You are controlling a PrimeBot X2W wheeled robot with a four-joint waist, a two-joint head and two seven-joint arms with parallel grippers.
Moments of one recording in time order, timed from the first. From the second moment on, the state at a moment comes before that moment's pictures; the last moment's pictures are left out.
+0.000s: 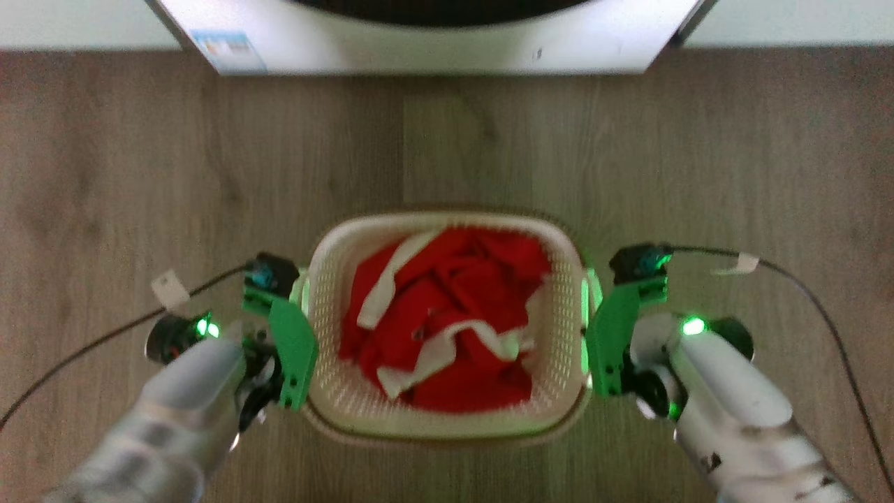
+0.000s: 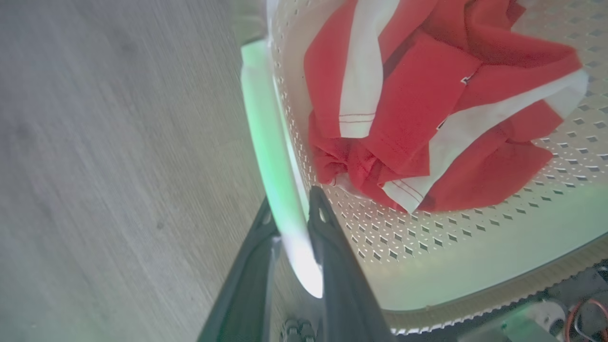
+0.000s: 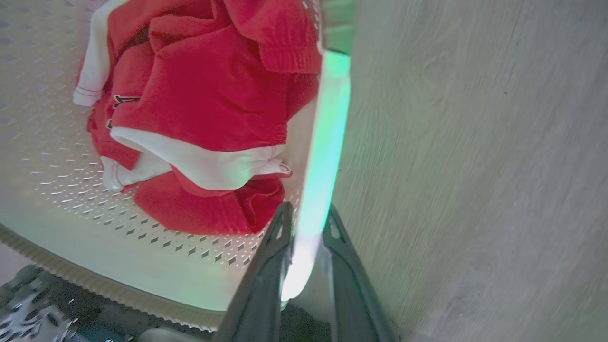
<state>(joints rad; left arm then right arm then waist) -0.70 0.25 -1.14 0.97 -0.88 -0.06 0.17 -0.50 -0.10 0.47 0.69 0.47 0.12 0.48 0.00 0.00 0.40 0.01</state>
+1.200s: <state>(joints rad) -0.87 0.07 -1.14 1.28 -0.87 -0.10 0.00 -0.73 -0.09 0.54 0.93 0.50 0.12 0.23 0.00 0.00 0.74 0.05</state>
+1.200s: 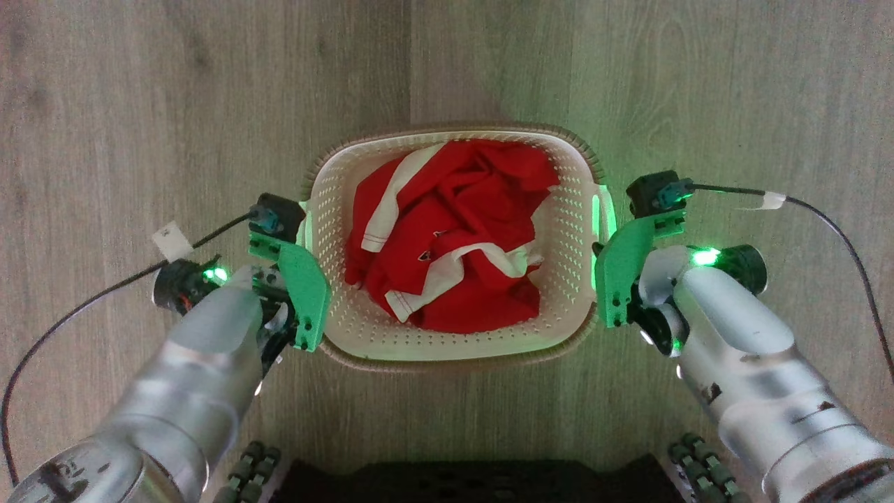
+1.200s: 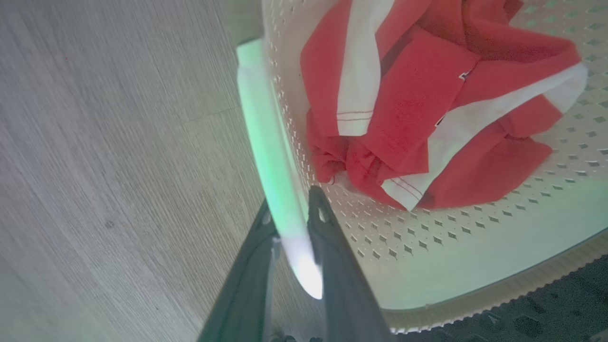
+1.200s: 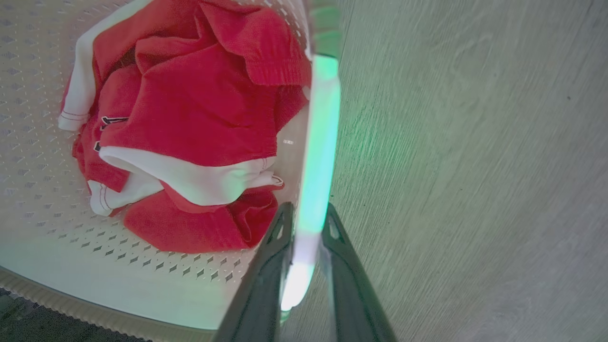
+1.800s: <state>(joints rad) -0.89 0.06 -1.18 1.30 -0.87 -0.09 -0.03 -0.77 -0.08 0.57 0.99 0.53 0.12 0.22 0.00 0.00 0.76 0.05</state>
